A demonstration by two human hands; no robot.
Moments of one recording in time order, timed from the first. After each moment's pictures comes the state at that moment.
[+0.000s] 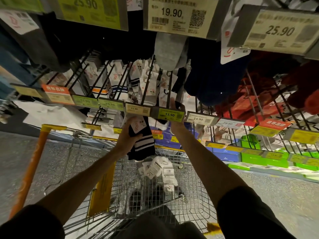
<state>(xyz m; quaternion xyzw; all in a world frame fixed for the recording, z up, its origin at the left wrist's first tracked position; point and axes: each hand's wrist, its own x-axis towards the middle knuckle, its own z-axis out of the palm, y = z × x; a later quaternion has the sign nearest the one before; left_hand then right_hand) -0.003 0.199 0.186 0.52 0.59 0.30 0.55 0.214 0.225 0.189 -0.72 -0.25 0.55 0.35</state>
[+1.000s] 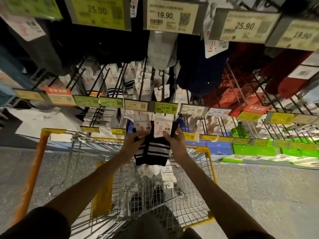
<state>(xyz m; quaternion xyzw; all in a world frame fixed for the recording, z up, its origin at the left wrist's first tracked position) 0.008 0.153 0.206 0.49 0.54 0.27 0.63 0.190 0.110 0.211 -0.60 -0.22 0.54 0.55</state>
